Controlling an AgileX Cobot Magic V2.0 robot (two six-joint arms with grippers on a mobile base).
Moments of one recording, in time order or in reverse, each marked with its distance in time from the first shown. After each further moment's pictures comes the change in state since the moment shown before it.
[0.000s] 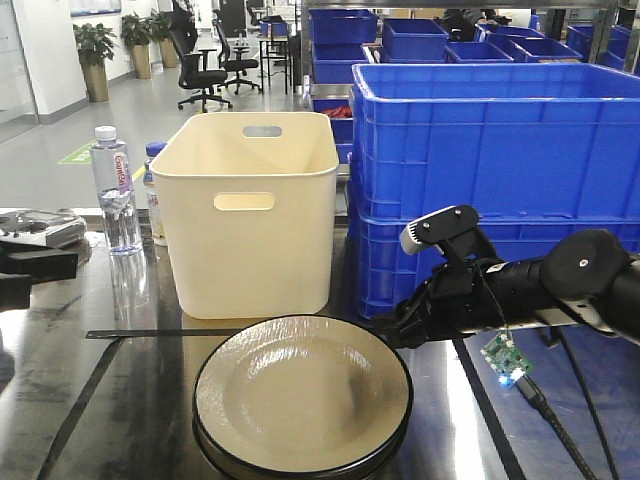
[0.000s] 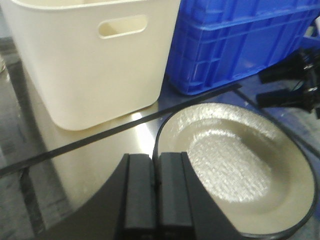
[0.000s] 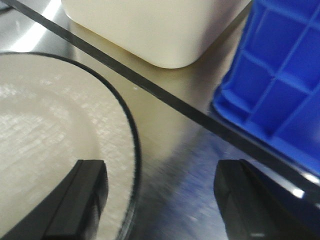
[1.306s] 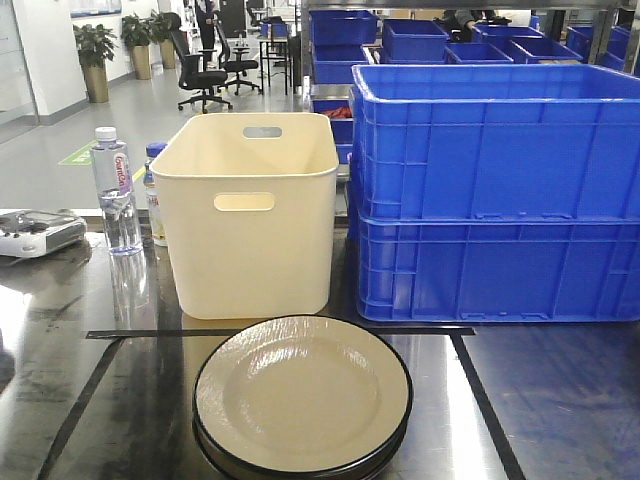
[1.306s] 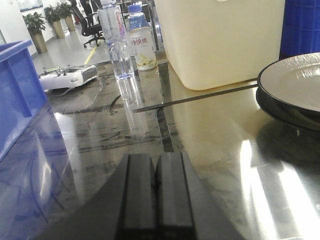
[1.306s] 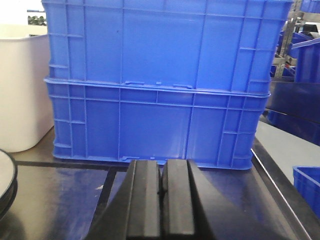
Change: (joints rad) left arm -0.036 -0.997 0.829 0.659 -0.420 -0.483; right arm -0.149 -1.103 0.948 0.218 -0.619 -0.050
